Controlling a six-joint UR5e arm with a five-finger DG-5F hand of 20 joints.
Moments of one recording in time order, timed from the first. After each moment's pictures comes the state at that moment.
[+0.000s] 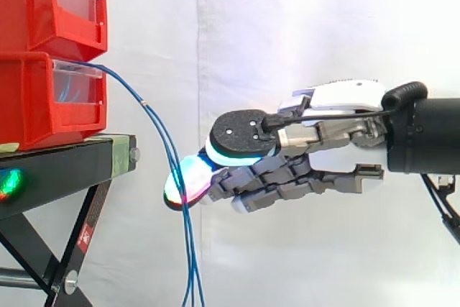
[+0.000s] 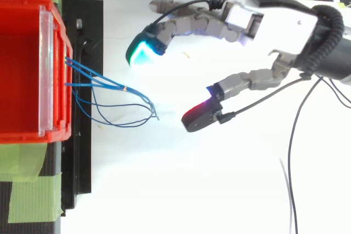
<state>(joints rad) 0.12 -1.96 -1.87 -2.46 -1.26 -0.57</state>
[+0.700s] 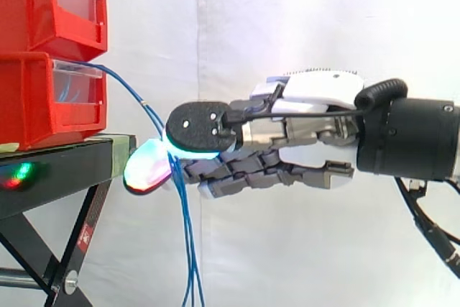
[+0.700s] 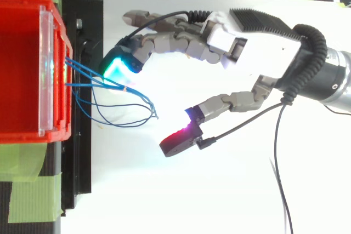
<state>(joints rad) 0.16 -2.01 -1.83 -2.33 -1.22 -0.67</state>
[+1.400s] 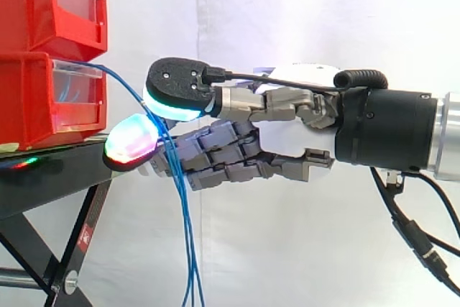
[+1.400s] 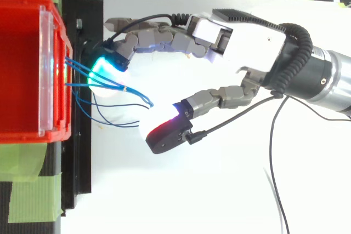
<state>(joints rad) 0.16 -2.03 -1.78 -2.34 -1.21 -0.51</state>
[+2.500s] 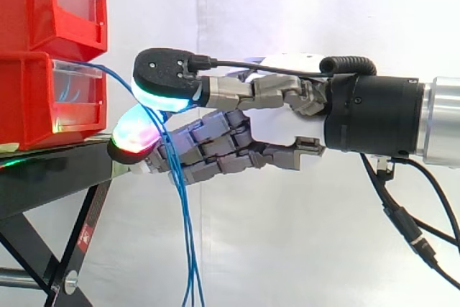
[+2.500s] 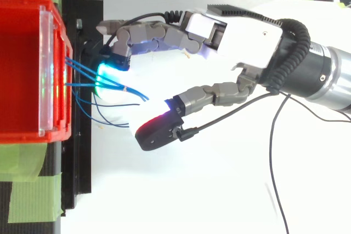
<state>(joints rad) 0.15 -2.03 -1.73 -2.41 -1.21 -0.49</state>
